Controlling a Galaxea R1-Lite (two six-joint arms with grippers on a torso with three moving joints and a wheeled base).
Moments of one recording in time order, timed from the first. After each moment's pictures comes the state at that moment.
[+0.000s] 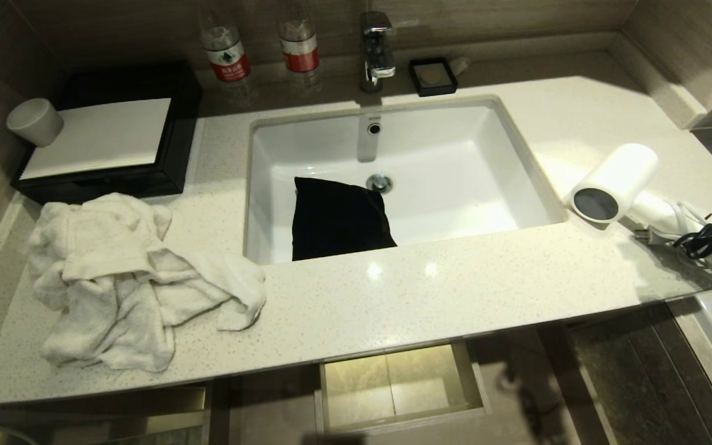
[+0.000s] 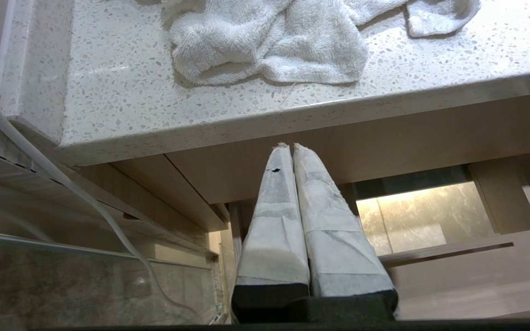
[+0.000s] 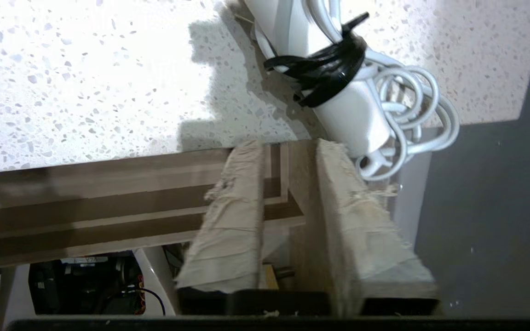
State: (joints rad) left arm 0.00 0.00 0.00 0.00 0.00 0.00; right arm -0.11 1.28 -1.19 0.54 -0.10 -0.24
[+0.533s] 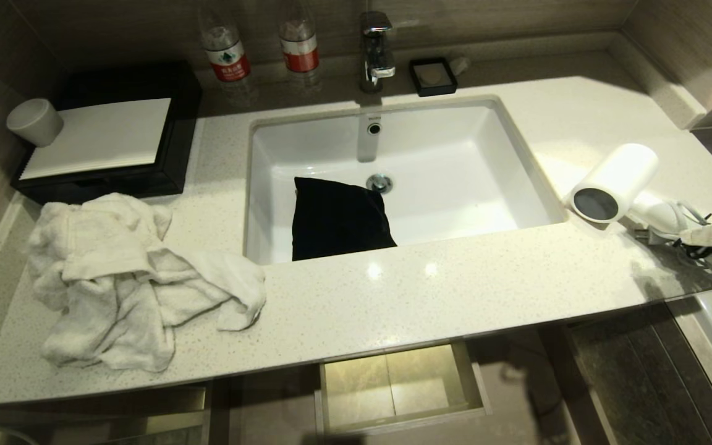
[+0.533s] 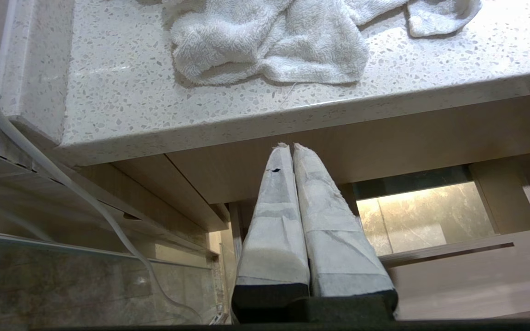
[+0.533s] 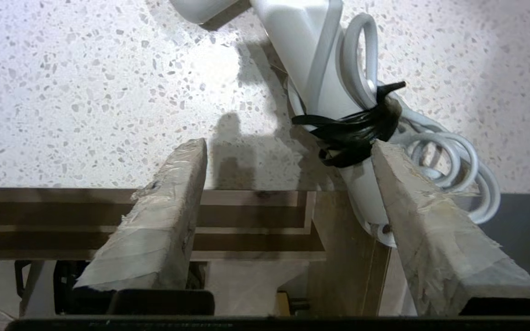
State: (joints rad) left arm 0.00 0.00 0.00 0.00 0.00 0.00; right arm -0.21 1.35 -1.20 0.45 0.15 -0.32
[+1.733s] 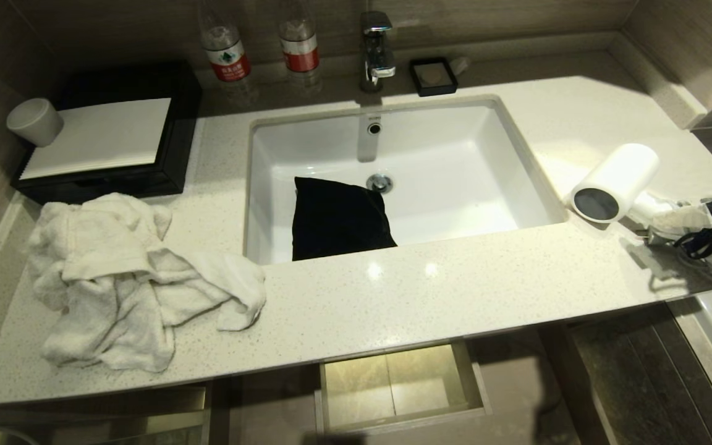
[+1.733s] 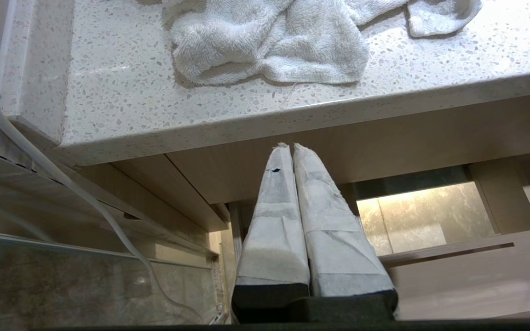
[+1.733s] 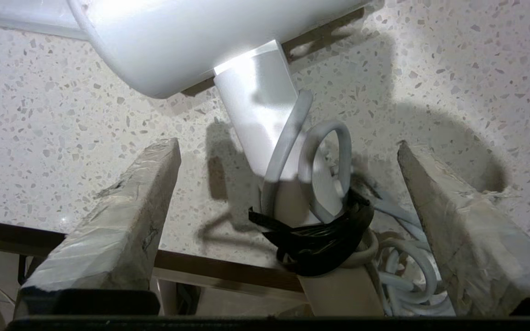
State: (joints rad) left arm 0.00 0.00 0.00 0.00 0.00 0.00; right arm -0.34 1.55 -1.35 0.45 0.43 -0.47
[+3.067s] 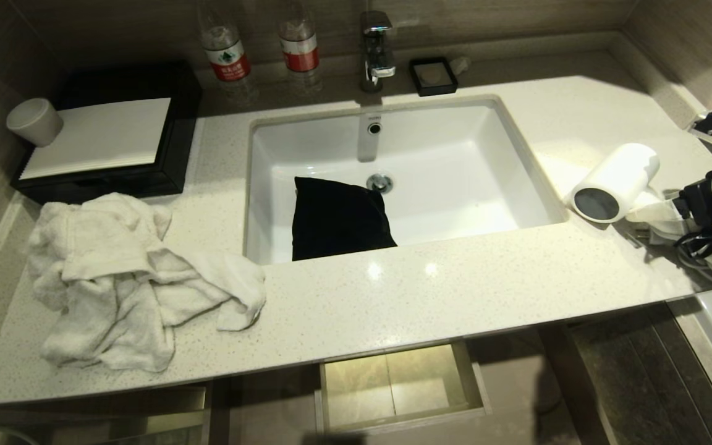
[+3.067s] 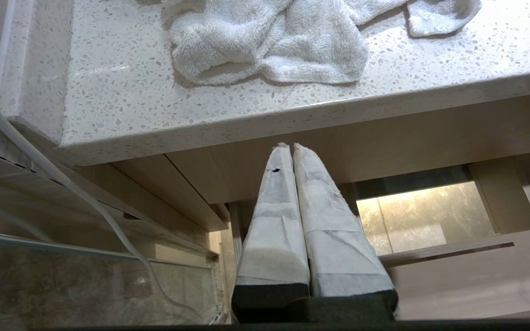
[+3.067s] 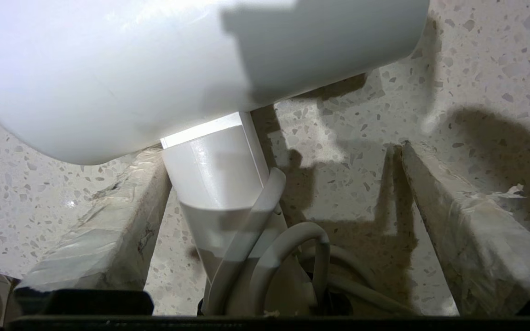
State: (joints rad) left arm 0.00 0.00 0.00 0.00 0.00 0.01; right arm -0.34 1.73 -1.49 0.45 0.50 -0.53
